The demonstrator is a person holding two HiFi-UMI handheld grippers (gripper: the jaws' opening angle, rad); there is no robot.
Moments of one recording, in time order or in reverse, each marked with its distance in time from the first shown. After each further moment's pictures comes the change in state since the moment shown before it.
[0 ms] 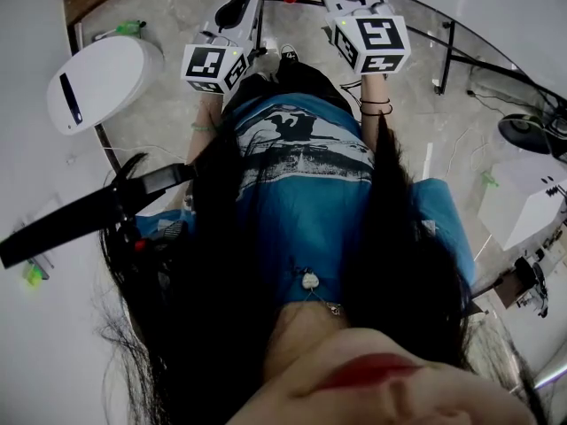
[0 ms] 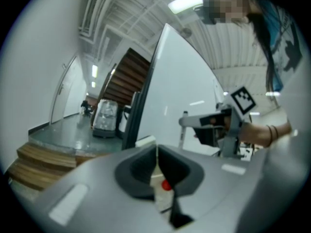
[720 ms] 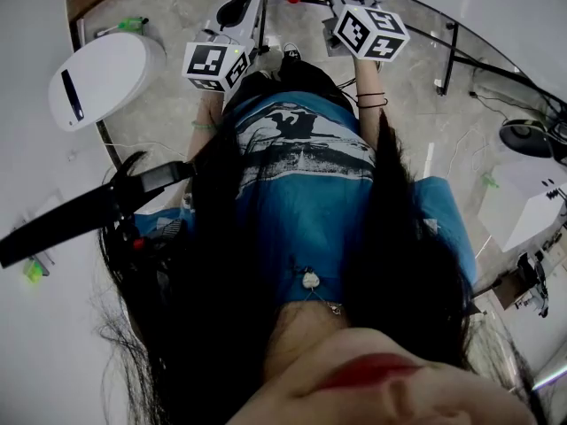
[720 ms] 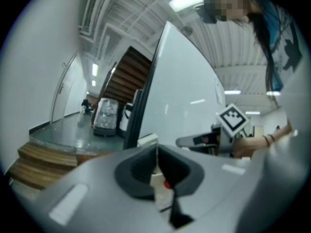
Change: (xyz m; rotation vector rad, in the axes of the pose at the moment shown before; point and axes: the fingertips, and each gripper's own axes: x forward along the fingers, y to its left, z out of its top) left arm 0.001 0.000 -0.006 -0.001 0.017 0.004; right arm 0.015 -0.029 -0.074 0.389 0.047 -0.051
